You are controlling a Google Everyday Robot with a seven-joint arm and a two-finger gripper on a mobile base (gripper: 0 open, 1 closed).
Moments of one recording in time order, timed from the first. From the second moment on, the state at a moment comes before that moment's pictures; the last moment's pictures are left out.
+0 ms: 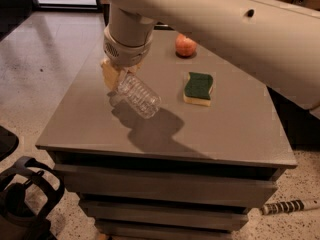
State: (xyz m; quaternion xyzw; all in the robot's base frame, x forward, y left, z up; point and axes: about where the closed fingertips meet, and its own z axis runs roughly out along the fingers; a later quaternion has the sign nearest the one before) arm 0.578 0.089 0.895 -0.41 0.89 0.06 0.19
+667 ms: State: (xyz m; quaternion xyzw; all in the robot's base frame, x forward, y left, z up) arm 0.551 0.065 0.924 -0.43 0.84 0.12 0.31
